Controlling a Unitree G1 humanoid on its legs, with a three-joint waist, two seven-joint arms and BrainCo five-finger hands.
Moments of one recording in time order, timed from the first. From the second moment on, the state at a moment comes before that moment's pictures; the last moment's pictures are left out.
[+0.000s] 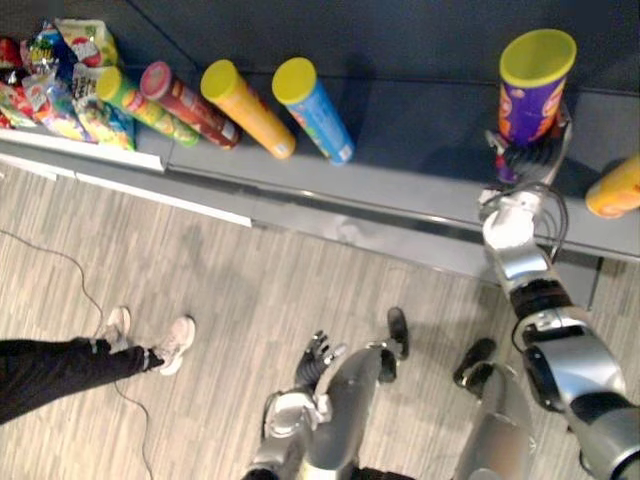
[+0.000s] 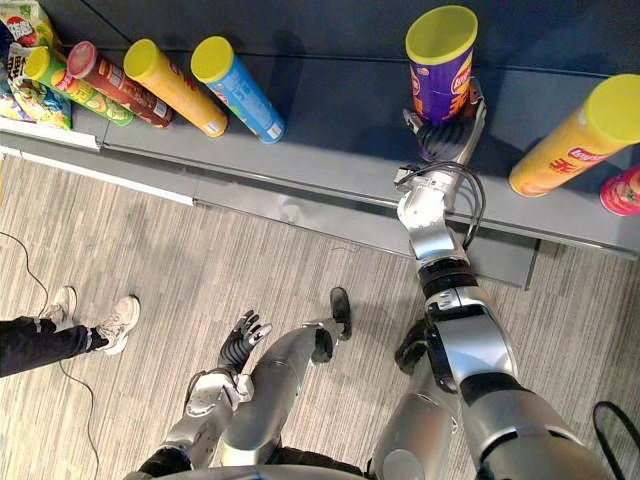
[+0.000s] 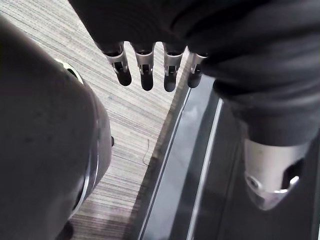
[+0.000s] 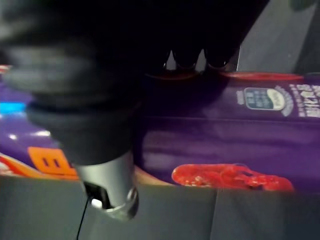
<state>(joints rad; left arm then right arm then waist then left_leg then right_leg) -0.05 0.09 -0.37 0.71 -0.50 -0.28 0.12 -0.92 -0.35 0.08 0.80 -0.12 -0.34 -0.76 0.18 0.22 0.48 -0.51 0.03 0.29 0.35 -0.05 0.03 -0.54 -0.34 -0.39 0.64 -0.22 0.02</state>
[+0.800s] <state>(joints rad) -0.12 0.06 -0.35 0.76 -0.49 -0.28 0.17 -0.85 -0.16 0.13 0.78 -0.10 -0.42 -0.71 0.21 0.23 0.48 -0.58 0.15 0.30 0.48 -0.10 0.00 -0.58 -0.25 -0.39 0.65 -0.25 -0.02</state>
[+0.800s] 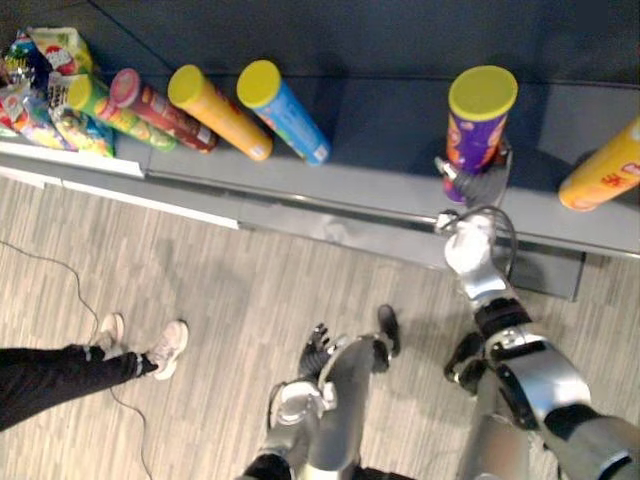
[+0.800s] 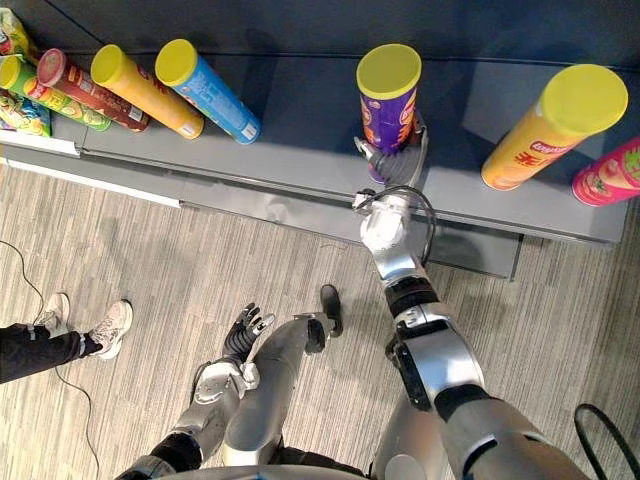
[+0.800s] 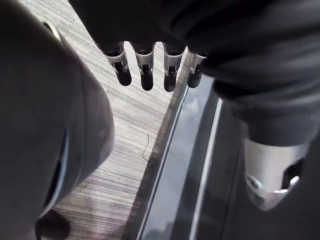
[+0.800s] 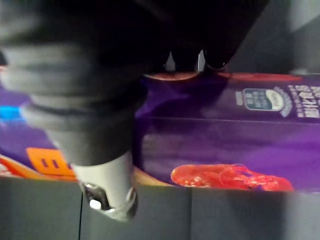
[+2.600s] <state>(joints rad) -0.15 0.04 -0.38 0.70 -0.49 -0.25 0.19 -0.95 -0.23 0.17 0.80 -0.11 -0.42 -0.72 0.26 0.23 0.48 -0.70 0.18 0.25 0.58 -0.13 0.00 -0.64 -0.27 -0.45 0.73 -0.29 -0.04</state>
